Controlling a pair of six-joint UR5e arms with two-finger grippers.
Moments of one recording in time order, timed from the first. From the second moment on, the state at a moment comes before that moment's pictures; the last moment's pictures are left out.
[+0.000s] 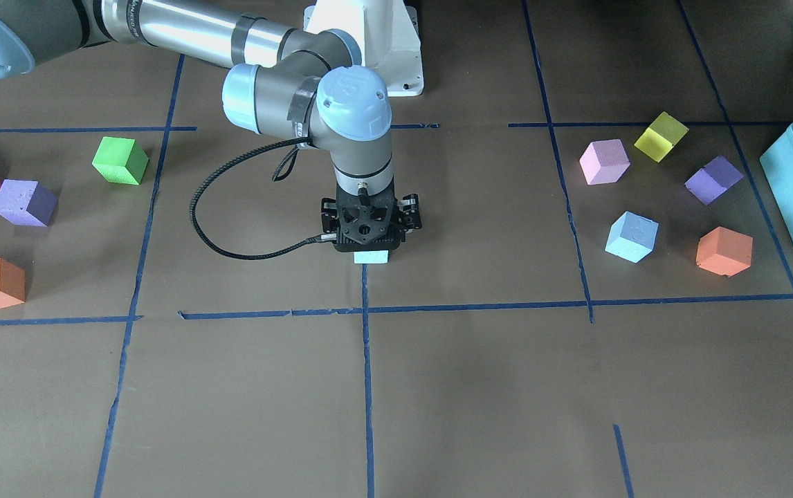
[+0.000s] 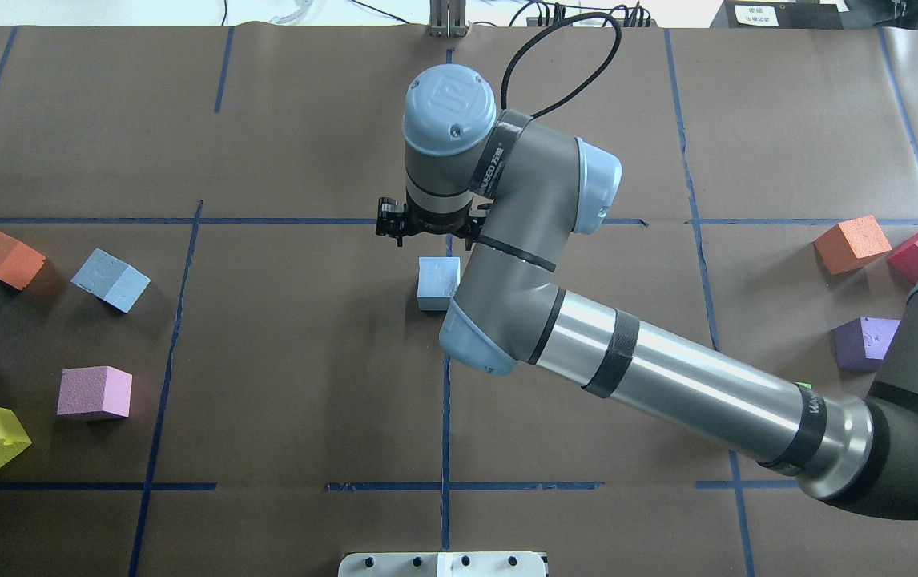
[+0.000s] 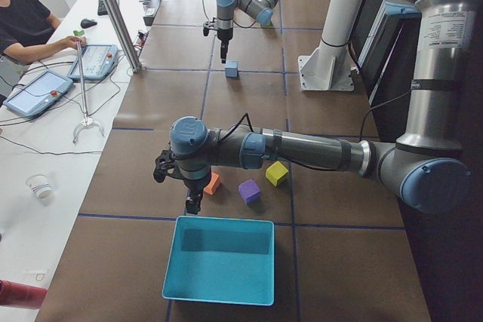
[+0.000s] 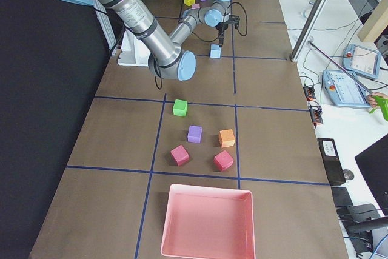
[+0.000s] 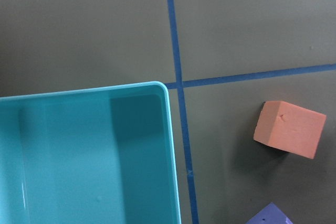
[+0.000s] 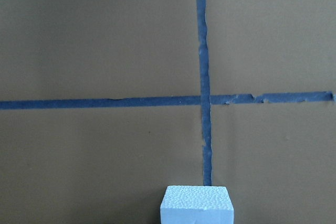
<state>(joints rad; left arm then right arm) -1.57 -1.60 -1.69 -1.52 -2.37 0.05 0.61 -0.62 1.40 -1.55 1.95 1.20</state>
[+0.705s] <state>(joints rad) -1.32 -1.65 -1.91 -1.55 -2.36 -0.11 0.83 -0.82 1.82 -1.77 2.04 1.04</state>
